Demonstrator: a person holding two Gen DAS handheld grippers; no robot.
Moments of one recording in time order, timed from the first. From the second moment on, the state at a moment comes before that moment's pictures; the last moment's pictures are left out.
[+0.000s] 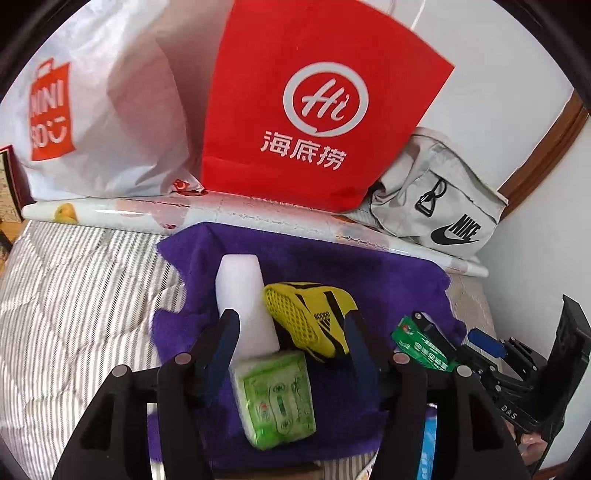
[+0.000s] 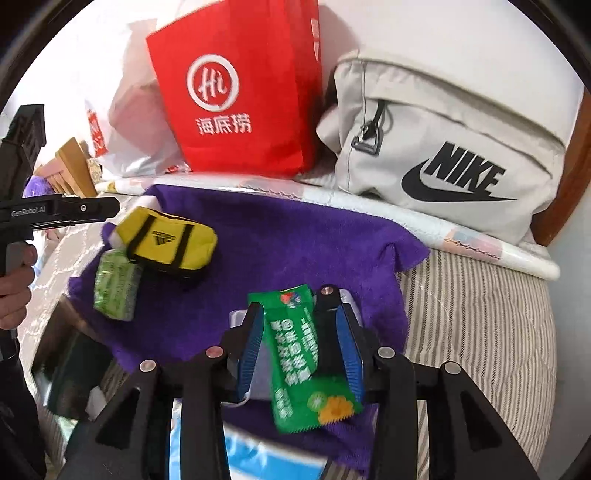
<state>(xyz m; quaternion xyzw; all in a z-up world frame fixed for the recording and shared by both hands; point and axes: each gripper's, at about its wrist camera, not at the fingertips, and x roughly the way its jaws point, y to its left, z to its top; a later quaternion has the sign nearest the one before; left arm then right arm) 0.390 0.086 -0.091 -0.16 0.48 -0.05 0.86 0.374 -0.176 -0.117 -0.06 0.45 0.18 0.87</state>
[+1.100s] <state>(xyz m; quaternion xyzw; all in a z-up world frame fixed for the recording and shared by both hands) 0.136 0.014 -0.117 -0.01 0.46 -0.14 0.87 0.133 -0.188 -0.102 -0.01 0.41 0.18 0.89</state>
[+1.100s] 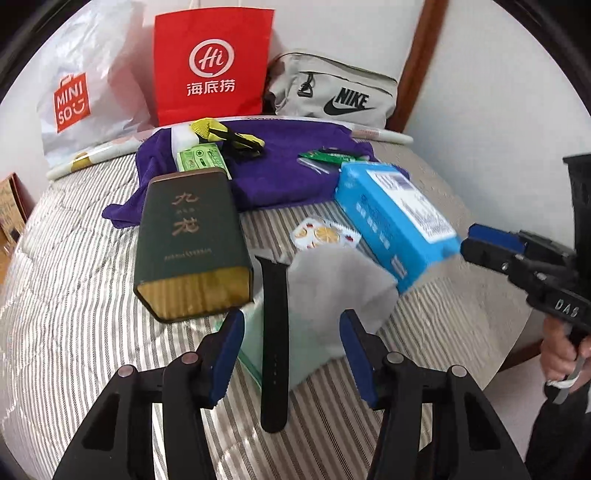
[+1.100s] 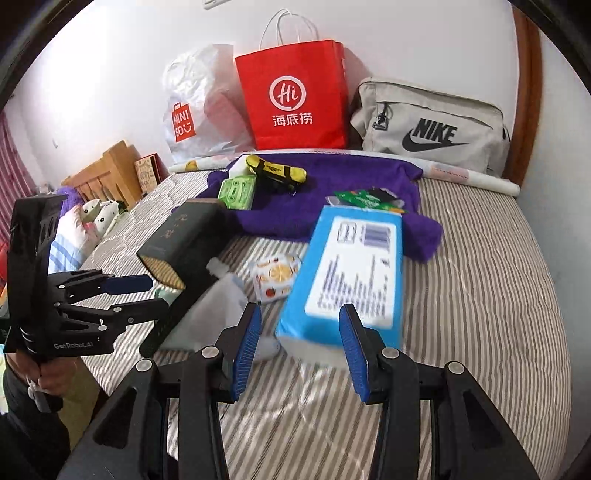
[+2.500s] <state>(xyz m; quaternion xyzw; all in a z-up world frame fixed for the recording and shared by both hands) 0.138 0.001 -0.156 0.07 0.47 -0.09 0.88 0.115 -0.188 -0.153 0.02 0.45 0.20 0.87</state>
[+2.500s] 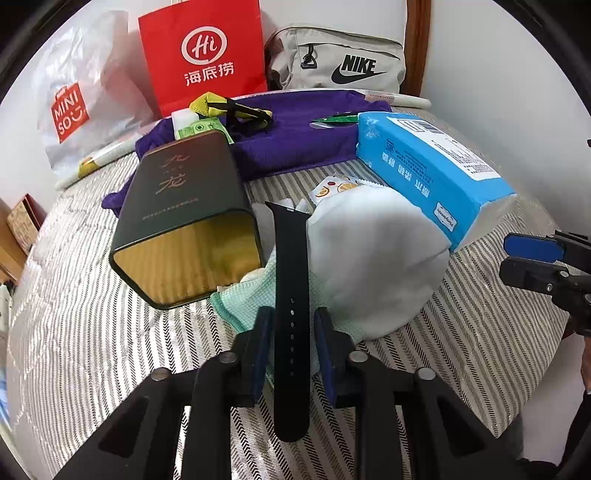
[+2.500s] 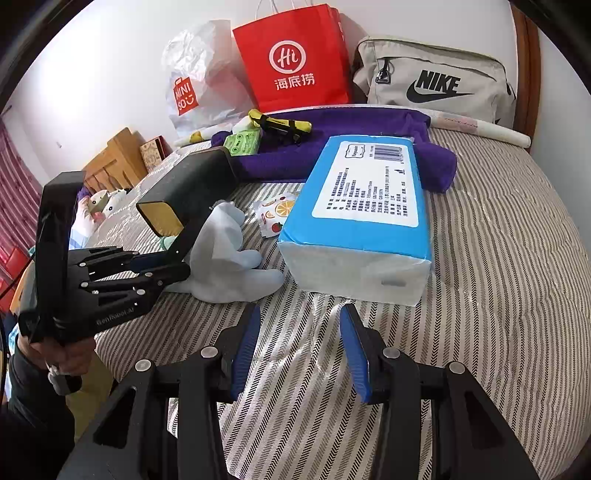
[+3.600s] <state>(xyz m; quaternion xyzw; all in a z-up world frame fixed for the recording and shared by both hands) 0.086 0.079 -0.150 -0.09 0.48 -0.13 0.86 0.126 -0.095 -0.144 -0.08 0.43 0.26 0.86</state>
